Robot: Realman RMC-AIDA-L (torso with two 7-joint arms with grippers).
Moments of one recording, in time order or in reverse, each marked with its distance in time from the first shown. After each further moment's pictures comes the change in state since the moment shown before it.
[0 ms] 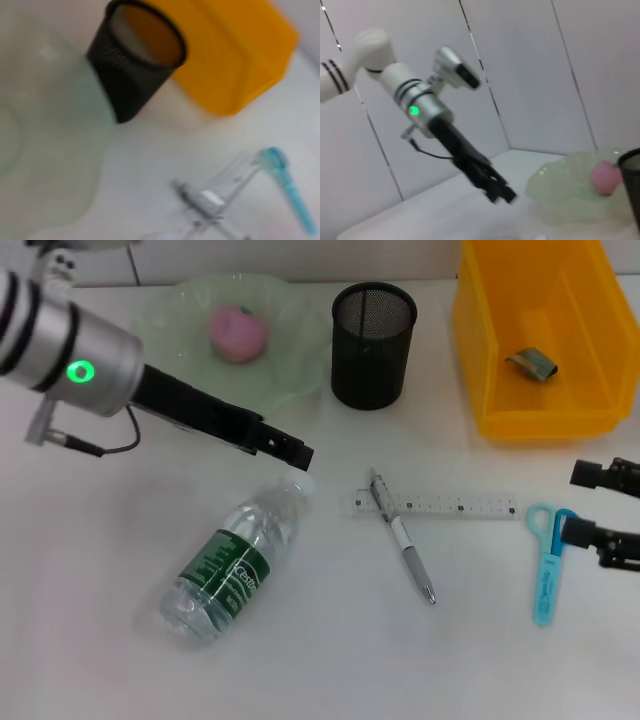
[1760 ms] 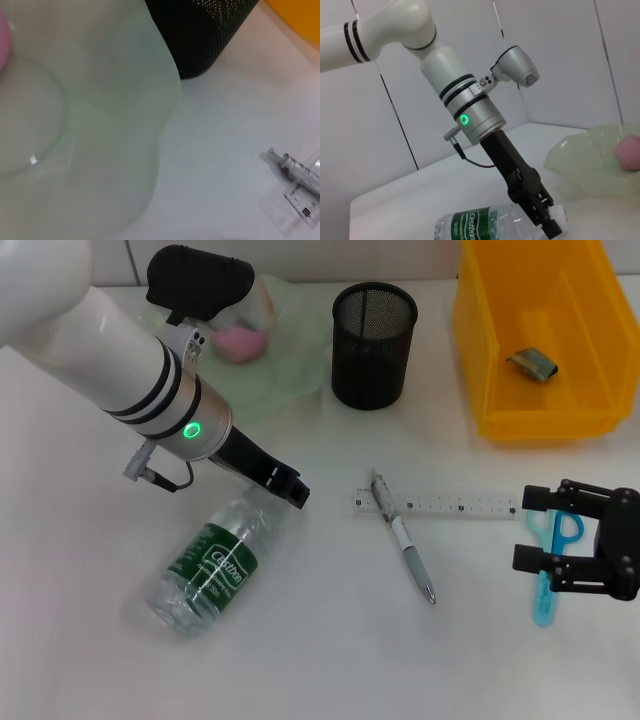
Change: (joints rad) left arm -0.089 -0.009 0.423 -0.216 0.120 -0.380 -0.169; right arm 0.051 0.038 -0.004 0.006 -0.106 0.058 -0.042
